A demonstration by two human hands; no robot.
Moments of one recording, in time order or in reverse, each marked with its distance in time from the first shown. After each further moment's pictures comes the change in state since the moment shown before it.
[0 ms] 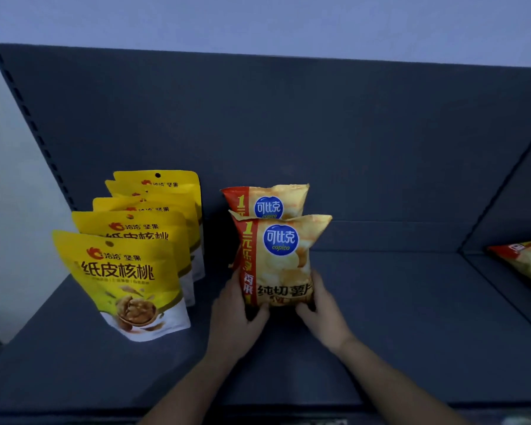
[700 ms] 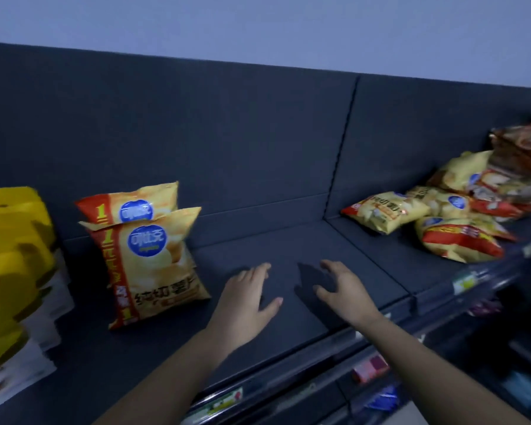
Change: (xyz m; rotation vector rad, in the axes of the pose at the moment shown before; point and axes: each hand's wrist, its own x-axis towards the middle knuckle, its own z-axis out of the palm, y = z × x) left_hand -0.017 0.153 0.073 0.085 -0.479 0.566; right_hand -0.112 0.027 -0.174 -0.483 0.335 0.301
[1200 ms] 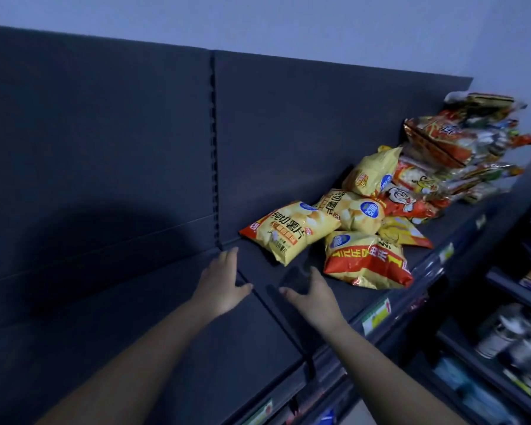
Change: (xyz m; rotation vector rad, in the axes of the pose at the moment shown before) left_hand 0.251 0.090 0.149 -0.051 -0.282 -0.179; right_hand 0.107 0.180 -0.102 0.280 0.129 0.355
